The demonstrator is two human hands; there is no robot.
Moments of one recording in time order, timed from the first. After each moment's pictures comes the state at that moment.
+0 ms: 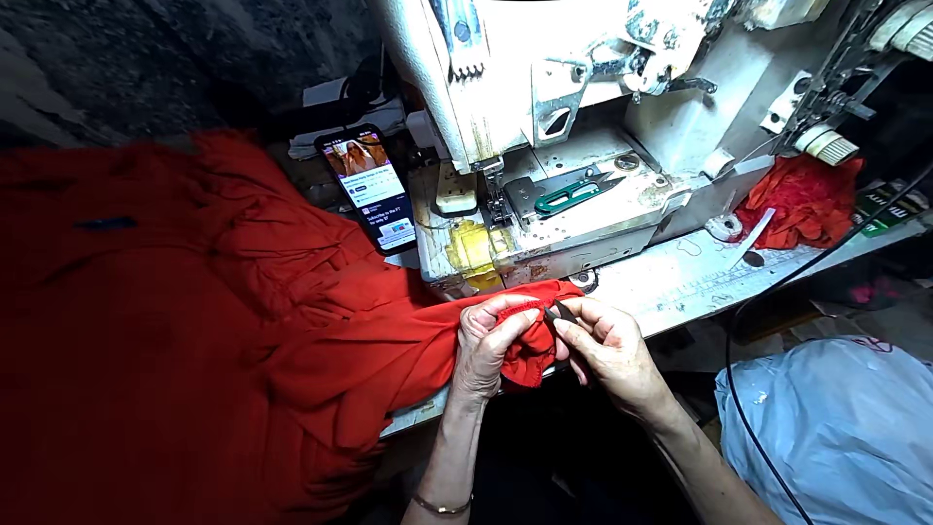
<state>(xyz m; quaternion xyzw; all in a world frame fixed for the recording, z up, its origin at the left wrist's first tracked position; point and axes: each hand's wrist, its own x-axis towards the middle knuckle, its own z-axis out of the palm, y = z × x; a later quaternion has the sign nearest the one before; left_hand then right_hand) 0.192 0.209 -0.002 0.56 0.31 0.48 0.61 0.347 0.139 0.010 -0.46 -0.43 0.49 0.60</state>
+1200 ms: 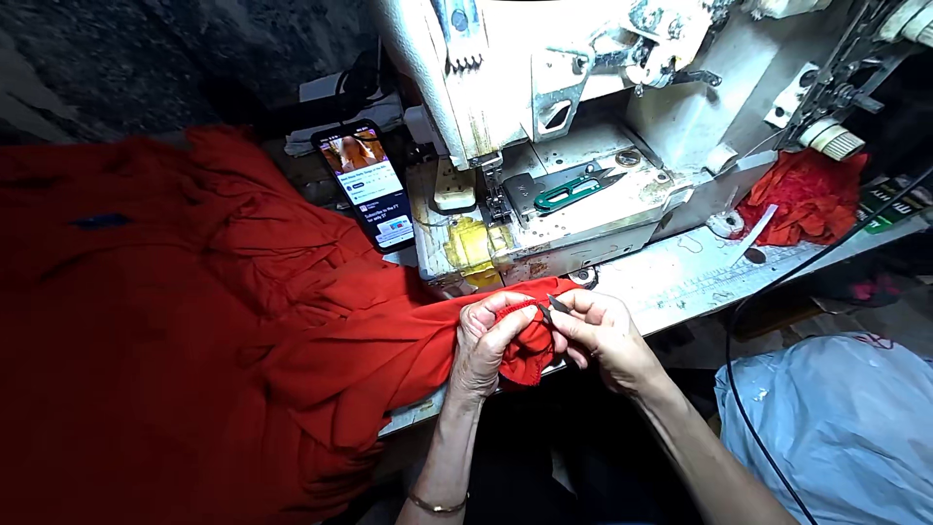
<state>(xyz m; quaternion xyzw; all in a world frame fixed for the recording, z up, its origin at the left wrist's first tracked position) 0.189 0.210 -0.002 0.58 0.32 0.46 0.60 0.351 0.151 0.007 -0.45 -0.42 0.51 0.59</state>
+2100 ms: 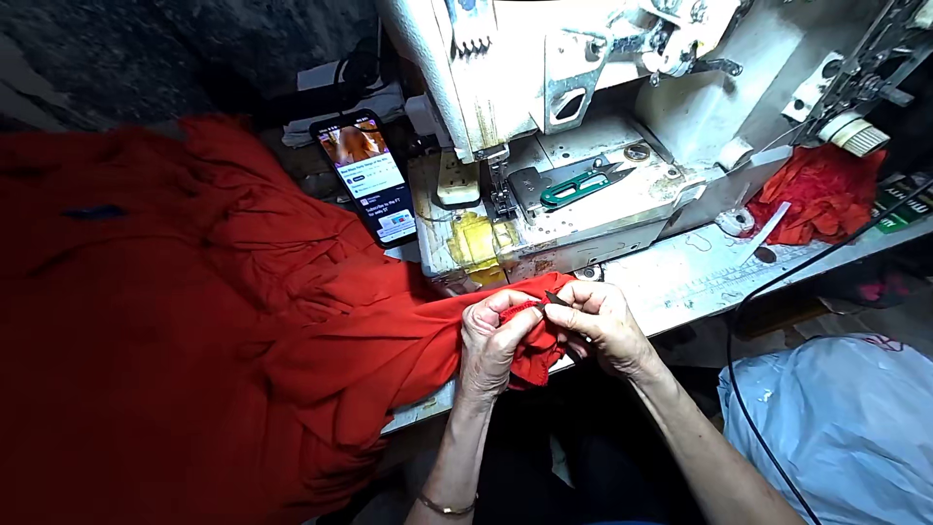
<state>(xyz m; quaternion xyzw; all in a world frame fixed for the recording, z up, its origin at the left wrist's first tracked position) 0.195 0.208 -0.008 0.59 0.34 0.50 0.54 0.355 0.169 0.000 -0.42 -0.44 0.54 0.59</state>
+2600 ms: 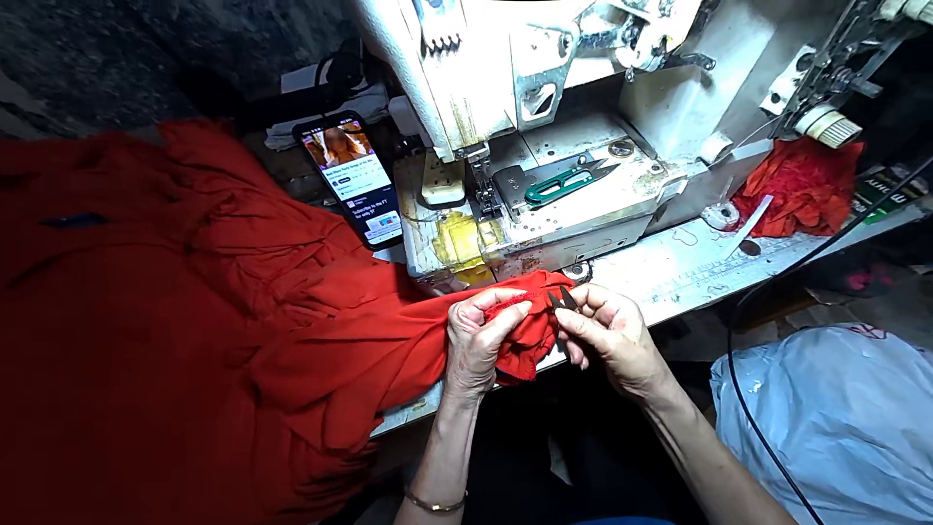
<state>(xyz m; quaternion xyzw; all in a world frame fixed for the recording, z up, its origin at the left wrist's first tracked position) 0.194 0.208 -0.005 0.59 0.34 0.50 0.54 0.361 0.141 0.000 -0.42 -0.40 0.52 0.63</state>
